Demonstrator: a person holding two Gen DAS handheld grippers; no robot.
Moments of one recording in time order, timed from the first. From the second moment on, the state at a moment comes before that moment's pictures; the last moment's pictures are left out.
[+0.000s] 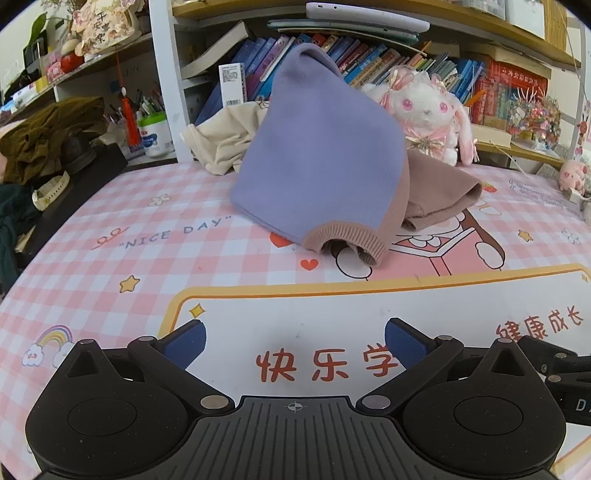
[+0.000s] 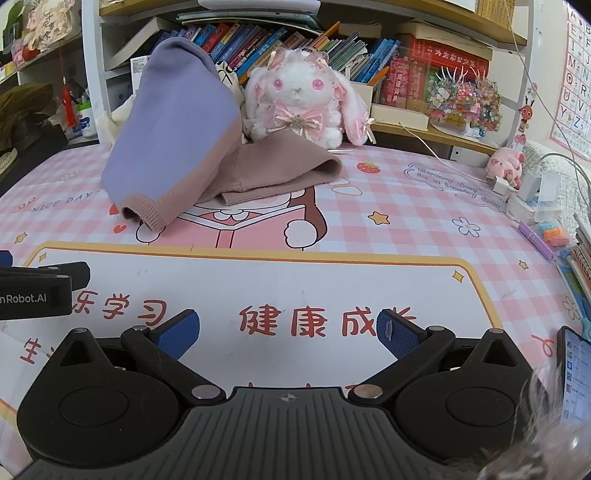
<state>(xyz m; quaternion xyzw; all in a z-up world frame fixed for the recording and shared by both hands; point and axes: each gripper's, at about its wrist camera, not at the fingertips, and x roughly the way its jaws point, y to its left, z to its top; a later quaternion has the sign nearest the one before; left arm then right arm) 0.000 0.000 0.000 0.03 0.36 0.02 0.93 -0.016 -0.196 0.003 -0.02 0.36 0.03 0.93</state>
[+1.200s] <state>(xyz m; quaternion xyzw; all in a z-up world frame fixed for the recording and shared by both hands) 0.008 0.000 -0.003 0.03 0.38 0.02 0.93 -0.005 -0.194 0.000 -0.02 0.37 0.03 0.93</state>
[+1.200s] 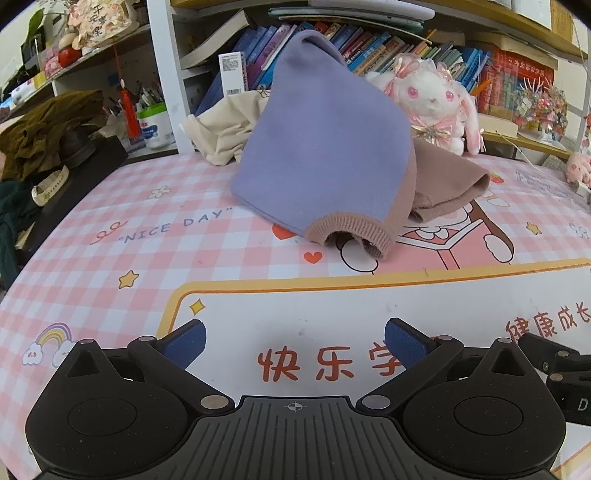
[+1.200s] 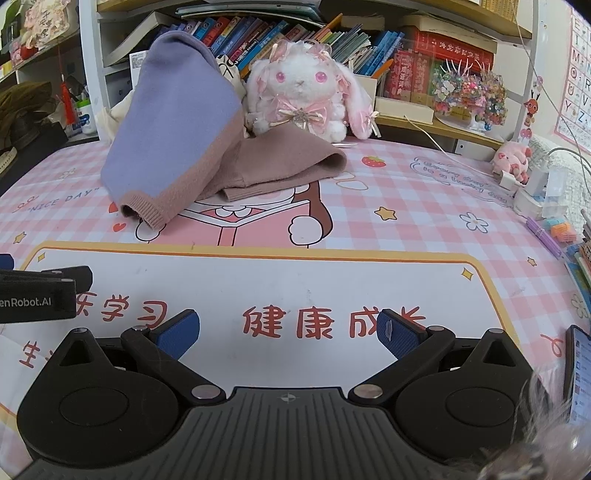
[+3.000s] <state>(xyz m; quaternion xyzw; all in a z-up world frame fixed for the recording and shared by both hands) 0.062 -0.006 -0.021 0.22 0.31 -0.05 0.93 0.002 -0.174 -0.010 -0.09 0.36 0.03 0.93</state>
